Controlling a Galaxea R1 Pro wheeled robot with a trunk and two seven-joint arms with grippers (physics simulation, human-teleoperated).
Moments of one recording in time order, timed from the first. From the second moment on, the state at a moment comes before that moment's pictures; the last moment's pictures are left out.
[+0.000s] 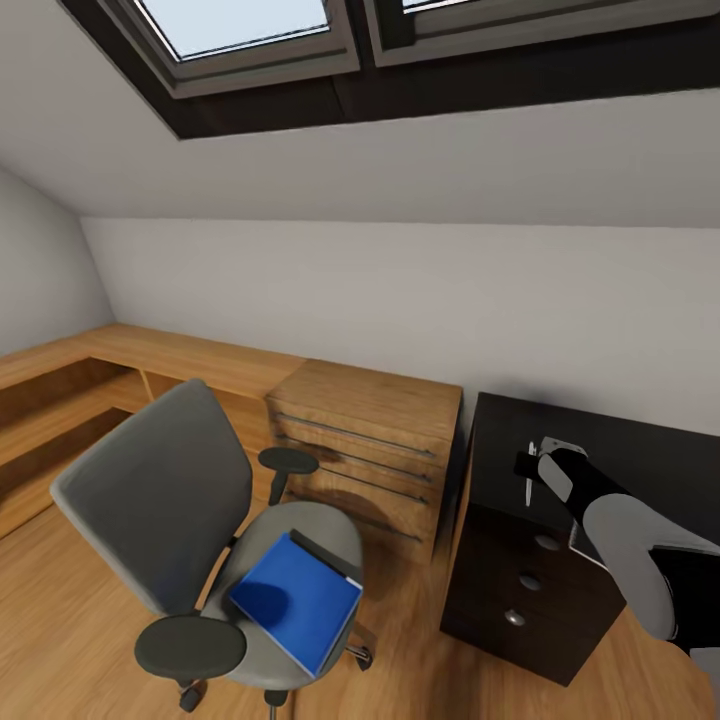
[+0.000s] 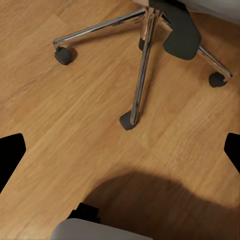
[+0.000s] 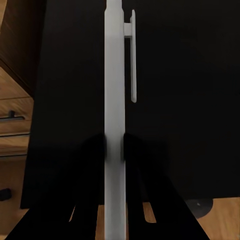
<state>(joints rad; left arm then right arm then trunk) 0.16 0.04 -0.29 -0.77 0.48 -0.27 0.27 -1.09 -0.20 -0.04 -0.22 -0.30 0.36 -0.18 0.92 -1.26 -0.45</state>
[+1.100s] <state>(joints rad) 0.16 0.04 -0.29 -0.77 0.47 -0.27 0.27 -1.09 -0.20 -0.04 -0.22 -0.29 0.36 -0.18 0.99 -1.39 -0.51</state>
